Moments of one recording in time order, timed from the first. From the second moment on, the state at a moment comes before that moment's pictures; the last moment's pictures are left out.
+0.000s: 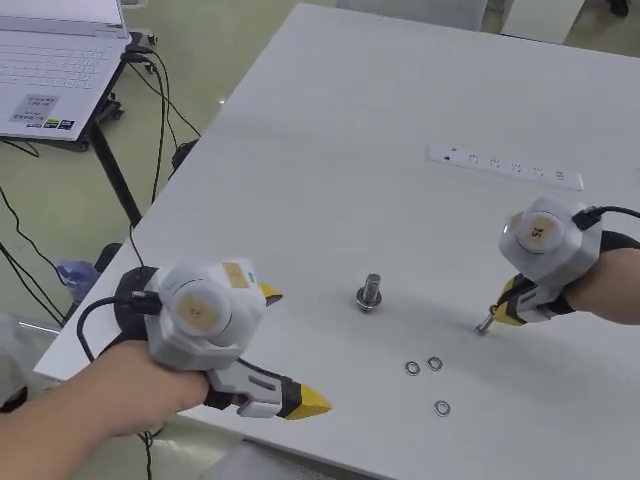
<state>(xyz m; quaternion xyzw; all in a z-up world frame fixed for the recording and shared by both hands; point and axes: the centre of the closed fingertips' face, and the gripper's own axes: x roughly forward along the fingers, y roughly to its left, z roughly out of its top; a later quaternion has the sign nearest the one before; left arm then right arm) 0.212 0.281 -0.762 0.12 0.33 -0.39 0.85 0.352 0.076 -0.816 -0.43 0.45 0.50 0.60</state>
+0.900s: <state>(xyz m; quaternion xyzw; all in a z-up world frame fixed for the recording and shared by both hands) 0.210 0.290 -0.770 0.12 0.35 -0.39 0.84 0.351 0.074 -0.857 -0.43 0.46 0.51 0.59</state>
